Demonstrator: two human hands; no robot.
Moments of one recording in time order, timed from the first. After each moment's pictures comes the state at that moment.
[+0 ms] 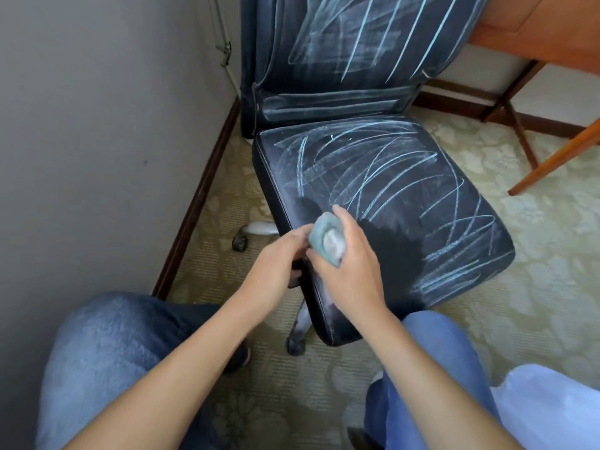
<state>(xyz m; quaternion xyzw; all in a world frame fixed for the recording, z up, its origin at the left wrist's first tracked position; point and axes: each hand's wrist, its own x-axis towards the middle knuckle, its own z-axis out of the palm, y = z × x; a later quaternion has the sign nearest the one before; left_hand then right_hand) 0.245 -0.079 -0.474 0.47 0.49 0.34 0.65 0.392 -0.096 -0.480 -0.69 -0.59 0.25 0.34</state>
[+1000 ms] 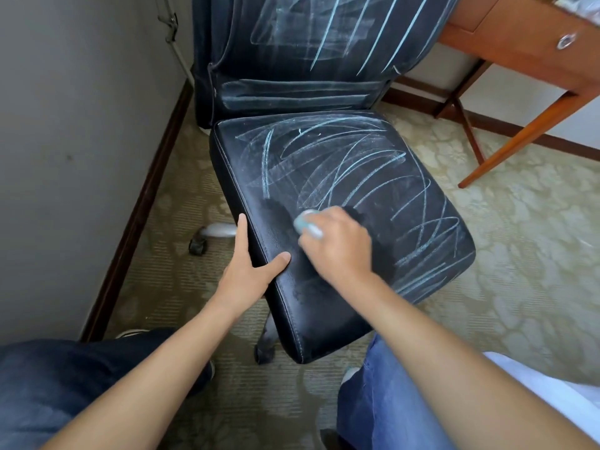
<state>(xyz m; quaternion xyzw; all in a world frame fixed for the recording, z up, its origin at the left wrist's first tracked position) 0.254 -0.027 -0.564 0.48 0.54 0.31 0.62 0.425 -0.022 -0.500 -0.77 -0.63 0.05 0.13</state>
